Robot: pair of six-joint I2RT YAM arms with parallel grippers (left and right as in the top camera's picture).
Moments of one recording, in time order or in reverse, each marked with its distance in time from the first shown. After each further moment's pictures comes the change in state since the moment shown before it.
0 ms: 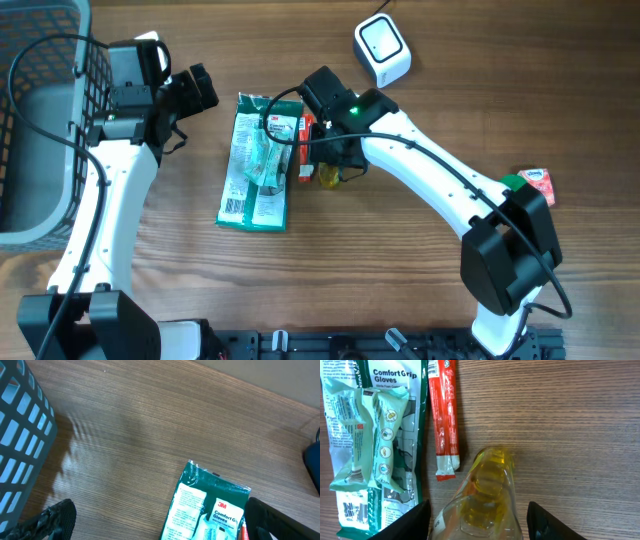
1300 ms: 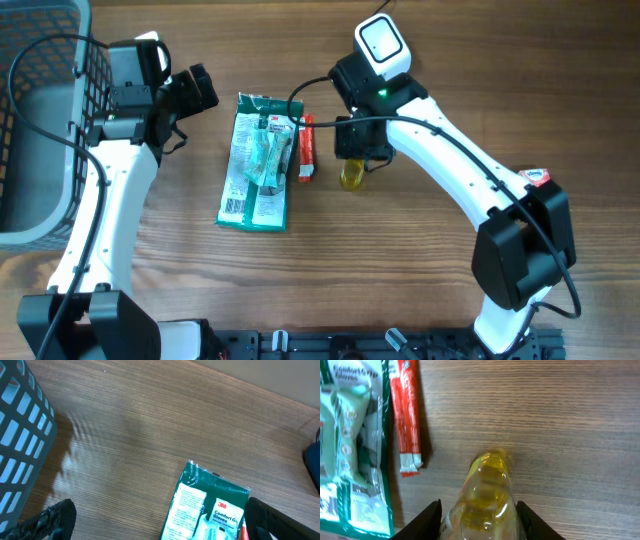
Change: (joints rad) left arm 0.000 0.000 0.000 0.000 0.000 0.000; right arm -0.108 -0.019 0.000 -0.084 -0.044 -0.181
